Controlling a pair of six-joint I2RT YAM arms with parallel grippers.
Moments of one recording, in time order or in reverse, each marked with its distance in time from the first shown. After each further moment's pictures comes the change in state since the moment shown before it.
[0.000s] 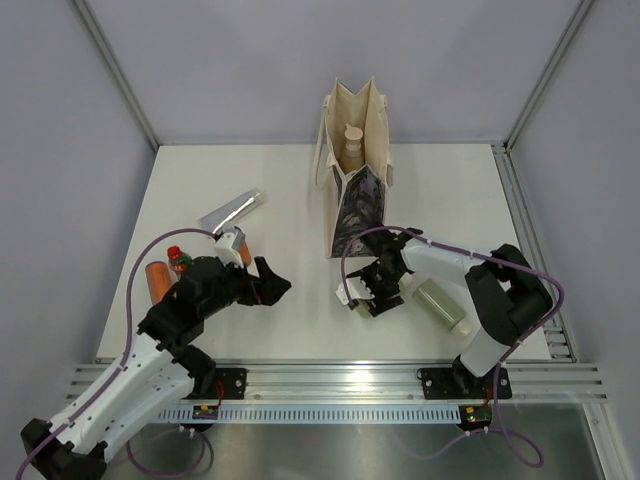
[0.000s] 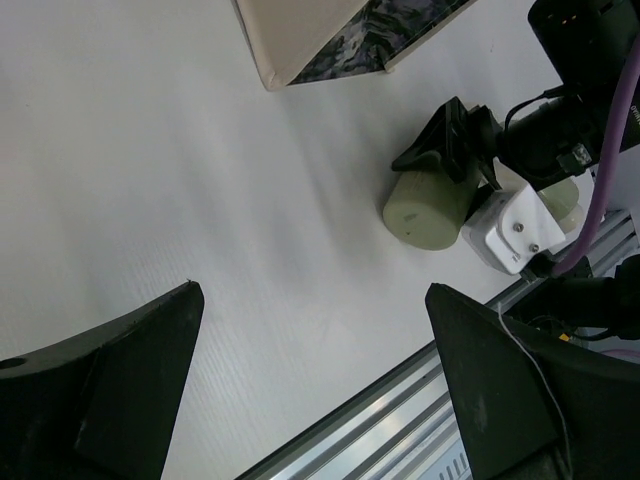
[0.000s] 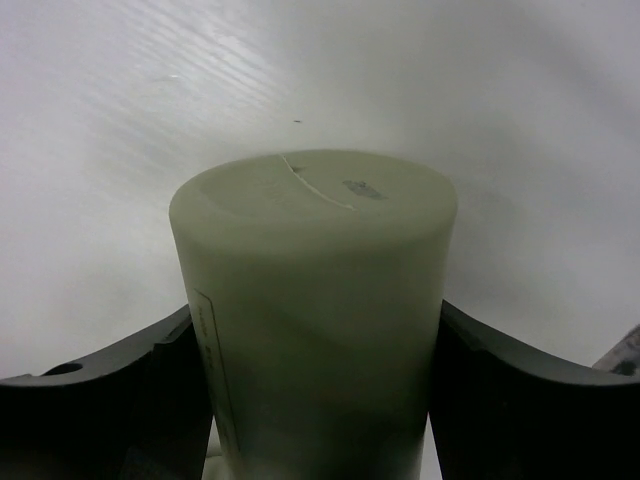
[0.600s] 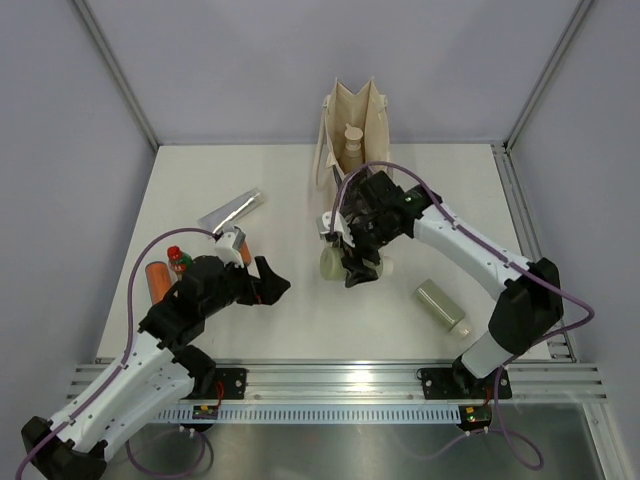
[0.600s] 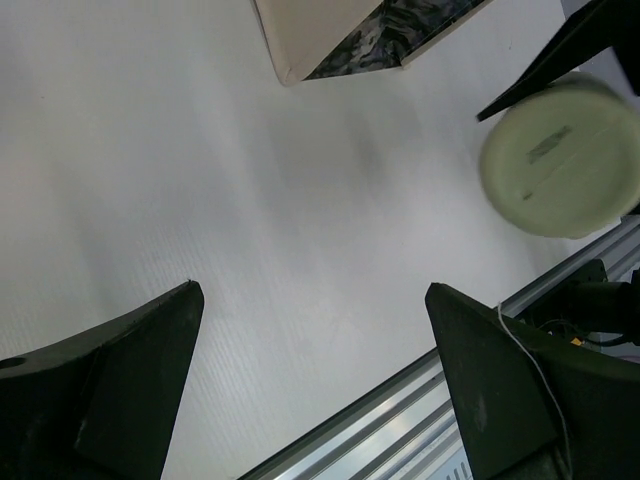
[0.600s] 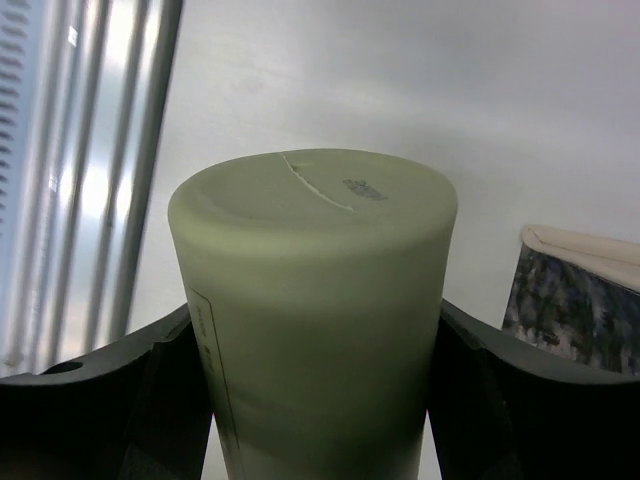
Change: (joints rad) left arm 0.000 0.012 0.002 -0.010 -0.021 0.004; right arm 0.000 -0.054 0.394 -0.197 -0.323 0.501
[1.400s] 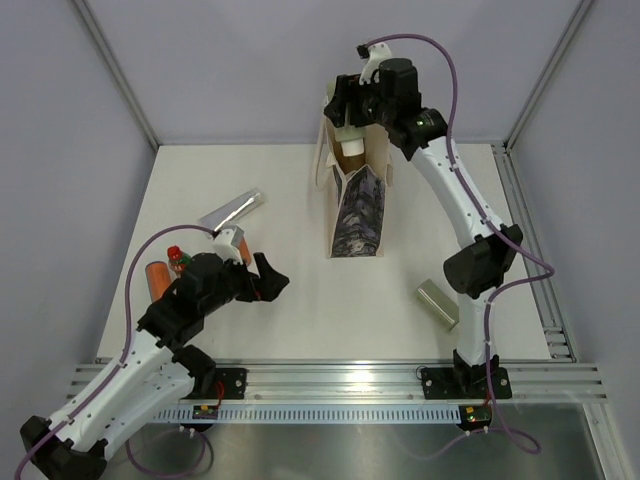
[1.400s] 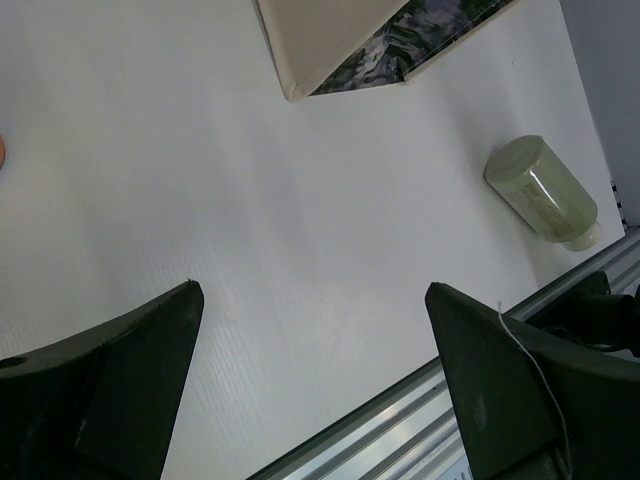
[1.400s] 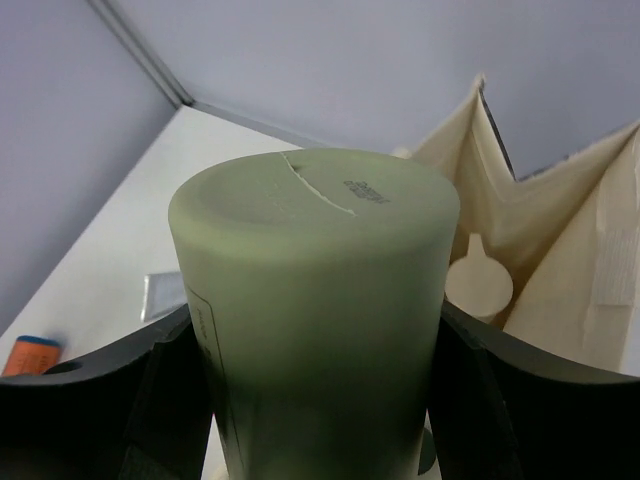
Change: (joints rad) left arm 0.000 0.016 0.031 -0.011 -0.025 0.005; right arm -0.193 0.414 1.006 0.422 0.554 1.183
